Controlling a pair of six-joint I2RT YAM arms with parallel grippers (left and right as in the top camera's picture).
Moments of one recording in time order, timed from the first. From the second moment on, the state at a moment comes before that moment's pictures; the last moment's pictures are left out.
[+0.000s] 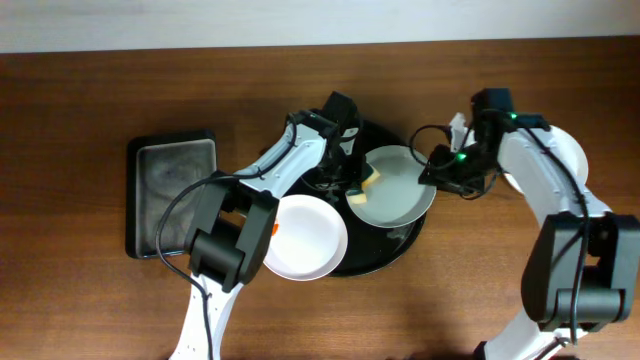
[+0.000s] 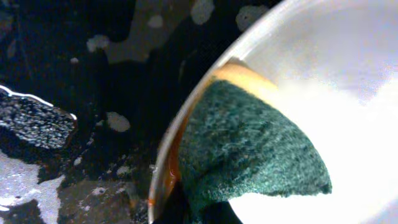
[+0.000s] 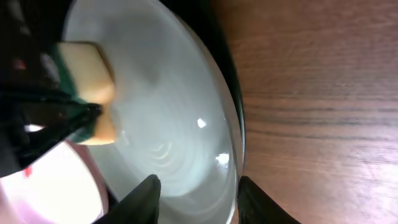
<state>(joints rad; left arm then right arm) -0.53 2.34 1.82 -0.86 0.43 -0.43 -0.05 1.86 1.36 -0.96 -0.42 0.16</state>
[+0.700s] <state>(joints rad) -0.59 2.32 1.80 -0.77 0.37 -0.41 -0.20 1.92 1.16 -0.72 -0.68 0.01</state>
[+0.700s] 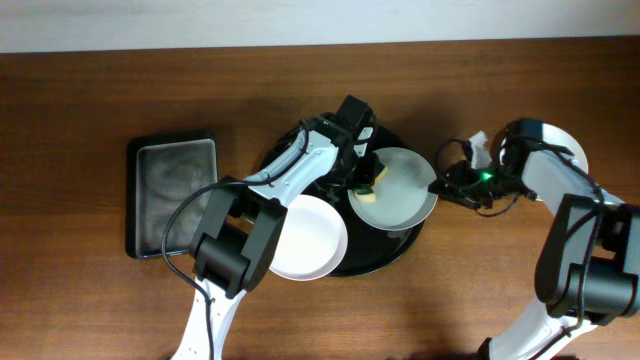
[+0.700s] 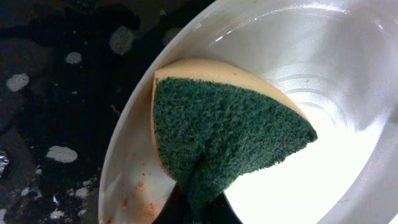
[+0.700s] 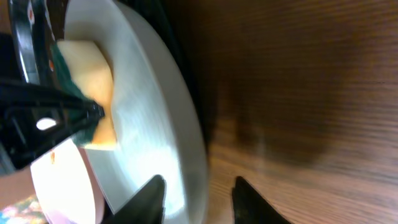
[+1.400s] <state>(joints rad) -0.59 2.29 1.83 -0.98 0.12 -0.39 0.21 1.64 1.25 -0.91 0.10 0.28</state>
